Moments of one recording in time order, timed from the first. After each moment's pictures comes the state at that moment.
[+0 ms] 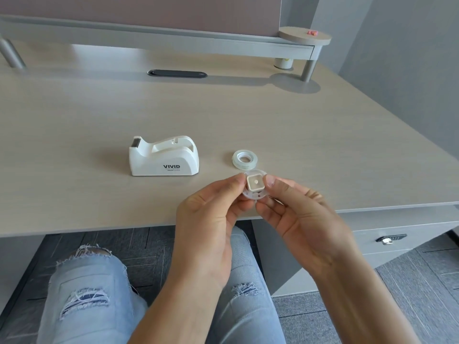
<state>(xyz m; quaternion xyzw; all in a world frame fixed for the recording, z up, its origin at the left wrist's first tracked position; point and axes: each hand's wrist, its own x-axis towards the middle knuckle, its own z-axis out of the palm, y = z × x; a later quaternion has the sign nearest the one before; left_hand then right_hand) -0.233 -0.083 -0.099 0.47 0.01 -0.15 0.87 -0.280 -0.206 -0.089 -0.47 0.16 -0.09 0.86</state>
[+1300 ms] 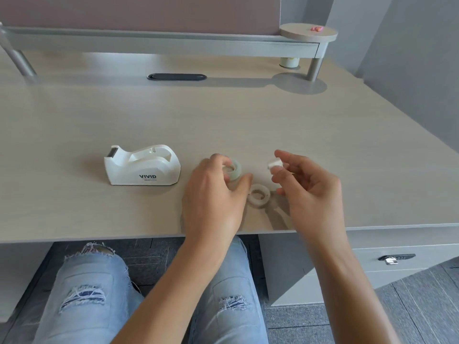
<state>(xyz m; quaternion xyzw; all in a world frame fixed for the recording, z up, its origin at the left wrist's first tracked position) -0.191 -0.153 -0.112 0.88 -0.10 0.14 0.43 -0.248 -0.287 -0.110 -0.71 0.16 -0.28 0.62</state>
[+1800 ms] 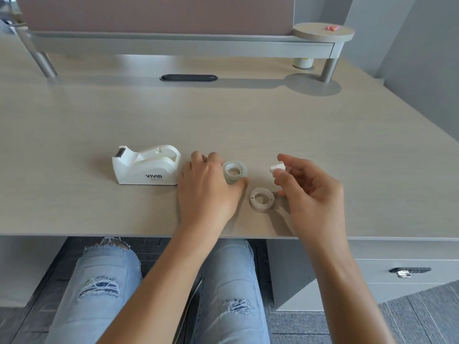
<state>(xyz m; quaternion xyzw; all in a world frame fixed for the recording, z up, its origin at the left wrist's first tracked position) -0.162 -0.152 -0.111 0.95 -0.08 0.09 0.28 -0.240 -0.292 -0.117 -0.71 0.15 -0.27 0.64</state>
